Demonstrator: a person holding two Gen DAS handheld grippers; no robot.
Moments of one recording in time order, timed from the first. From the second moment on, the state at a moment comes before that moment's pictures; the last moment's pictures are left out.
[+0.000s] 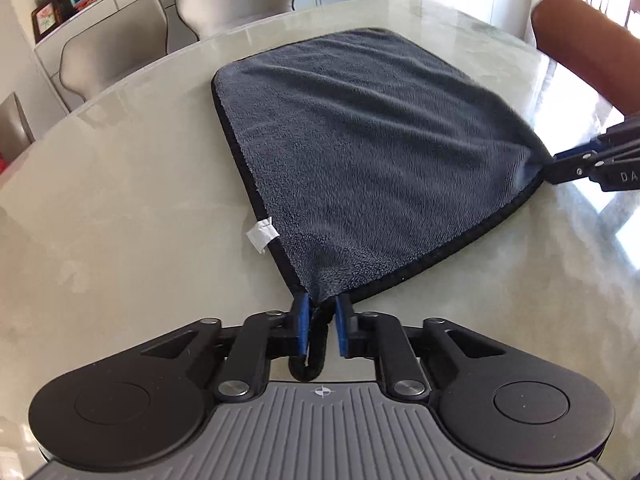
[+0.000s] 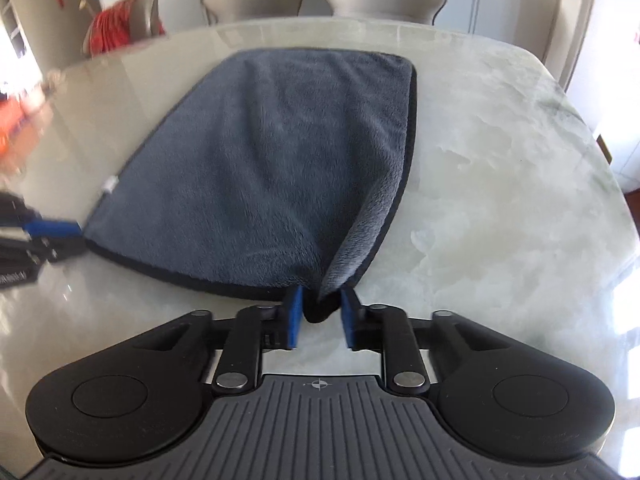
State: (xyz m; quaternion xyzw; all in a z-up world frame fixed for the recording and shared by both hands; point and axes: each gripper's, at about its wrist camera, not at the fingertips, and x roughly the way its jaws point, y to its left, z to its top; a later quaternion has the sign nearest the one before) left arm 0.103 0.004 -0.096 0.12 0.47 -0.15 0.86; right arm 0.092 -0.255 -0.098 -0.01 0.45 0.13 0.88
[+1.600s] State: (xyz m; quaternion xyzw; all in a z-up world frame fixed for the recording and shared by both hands) left arm 0.097 0.006 -0.112 0.10 0.46 -0.14 0.87; right arm 0.088 -0.252 -0.115 -0.03 0.48 0.09 0.87
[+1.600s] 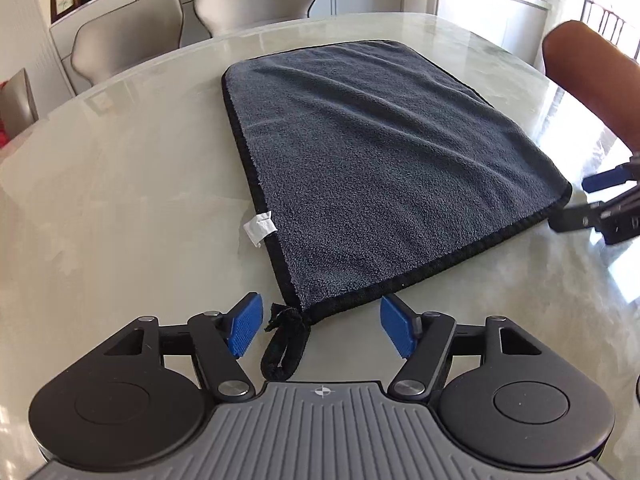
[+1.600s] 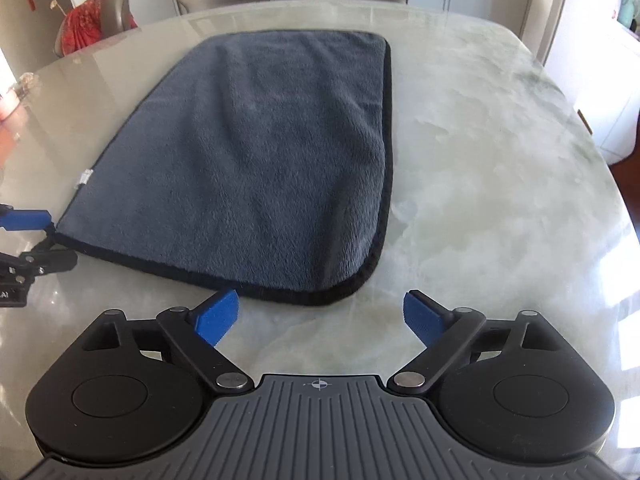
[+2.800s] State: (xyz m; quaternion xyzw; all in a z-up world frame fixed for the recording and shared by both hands) left arm 0.089 0.013 -0.123 0.04 0.46 -0.08 0.88; right arm 0.082 -0.267 -0.119 0.02 0.45 0.06 0.89
